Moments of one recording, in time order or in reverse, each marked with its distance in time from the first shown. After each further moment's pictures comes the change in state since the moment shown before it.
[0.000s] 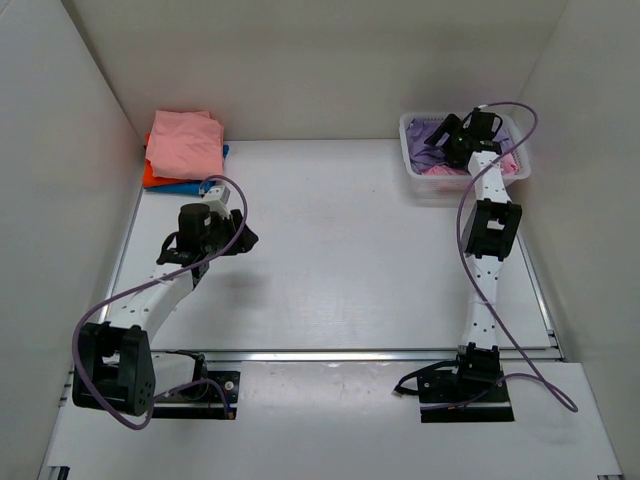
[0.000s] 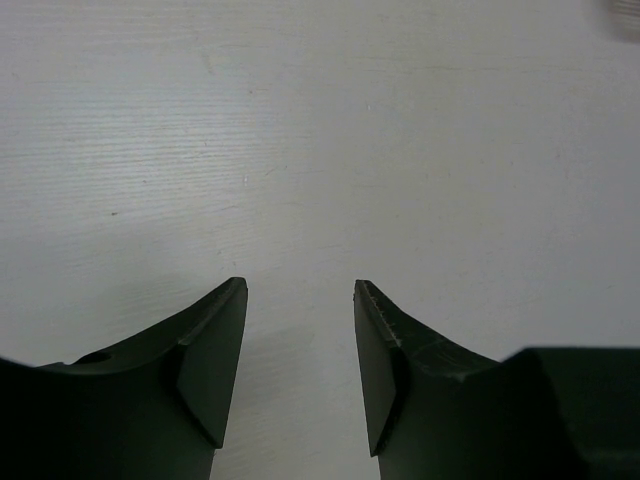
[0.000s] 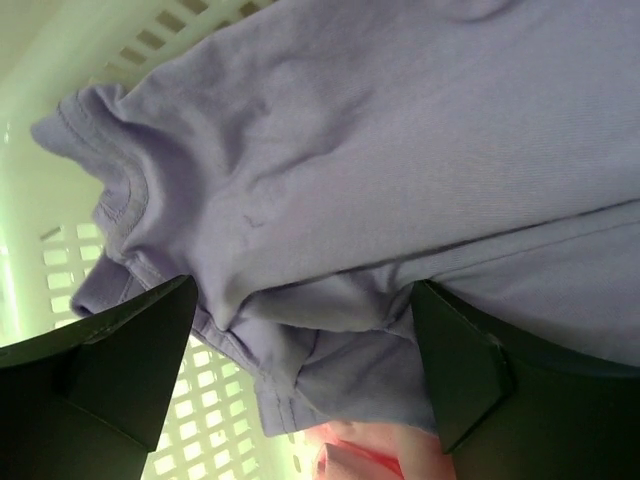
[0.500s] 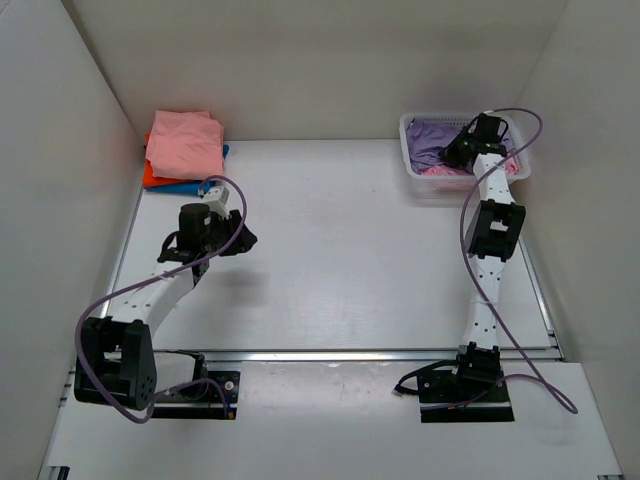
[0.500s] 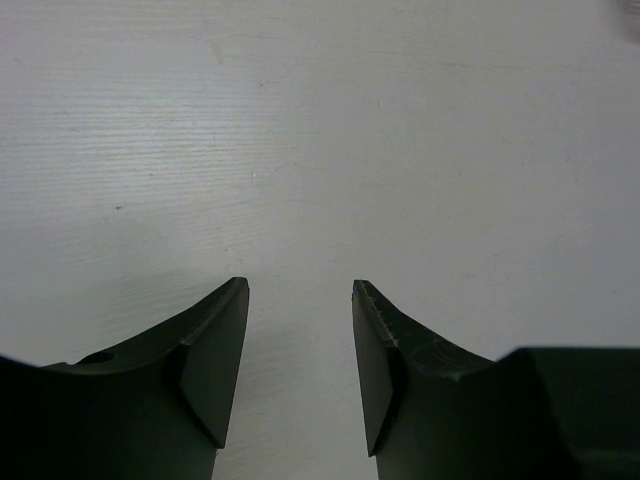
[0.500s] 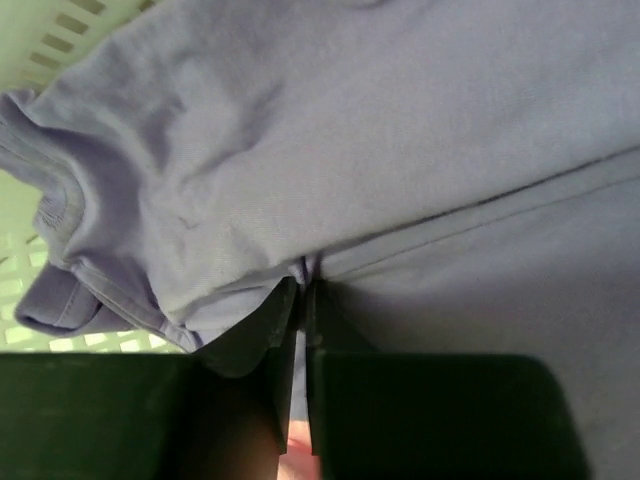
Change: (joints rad) left arm 0.012 0.026 0.000 0.004 0.003 -0.010; right arm -0.027 0.015 -0.003 -0.017 -0.026 0.018
